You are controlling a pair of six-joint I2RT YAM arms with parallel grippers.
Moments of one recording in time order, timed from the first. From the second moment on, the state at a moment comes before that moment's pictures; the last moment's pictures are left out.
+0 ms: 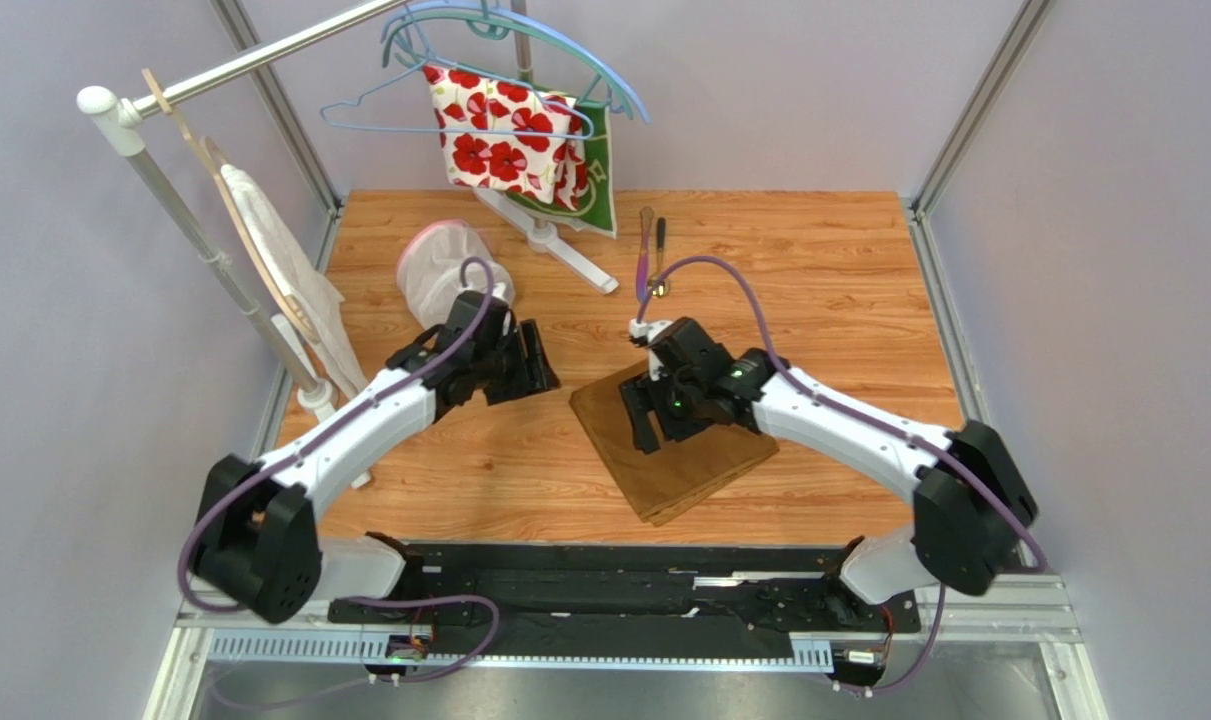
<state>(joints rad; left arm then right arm) -0.47 1.36 0.92 -0.39 0.12 -0.63 0.78 1.40 1.01 -0.60 -0.04 0.32</state>
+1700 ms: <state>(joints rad) -0.35 1.59 0.79 -0.18 0.40 -0.75 0.92 1.83 1.14 -0.44 -0.17 0.42</state>
